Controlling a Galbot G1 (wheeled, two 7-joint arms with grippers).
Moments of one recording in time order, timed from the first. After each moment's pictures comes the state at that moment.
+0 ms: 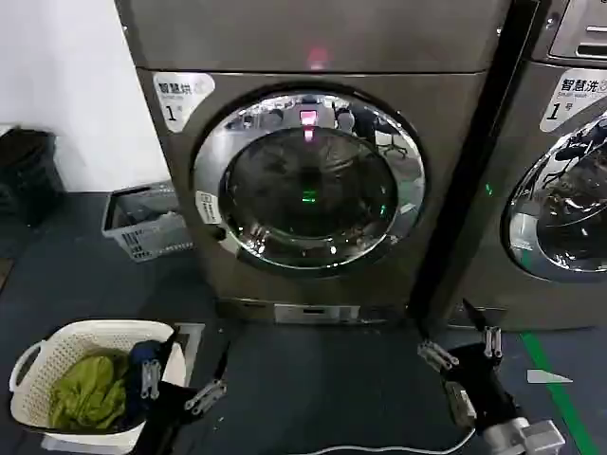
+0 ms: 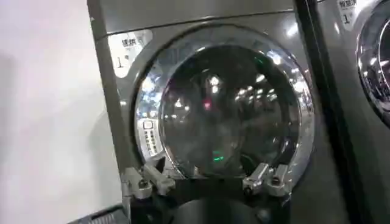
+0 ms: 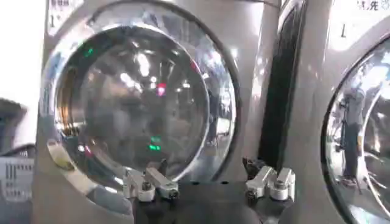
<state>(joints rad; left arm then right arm) 1.84 -1.42 -0.58 -2.32 0.04 -0.24 0.18 -1.67 1.41 0.76 2.34 0.21 -0.08 -0.25</state>
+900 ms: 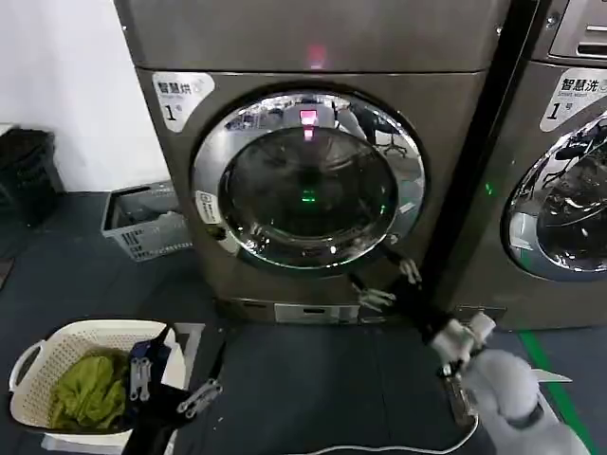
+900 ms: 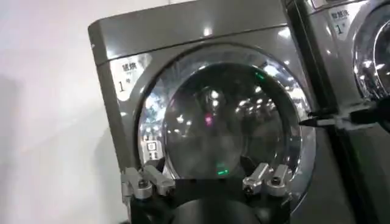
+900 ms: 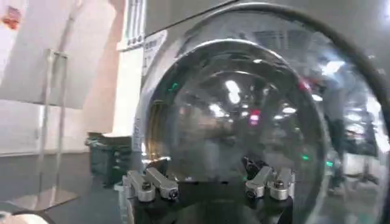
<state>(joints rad) 1.91 -1.46 -0.60 -2.43 0.10 -0.24 0.20 -0.92 0.96 0.29 1.87 0.59 -0.02 -0.38</state>
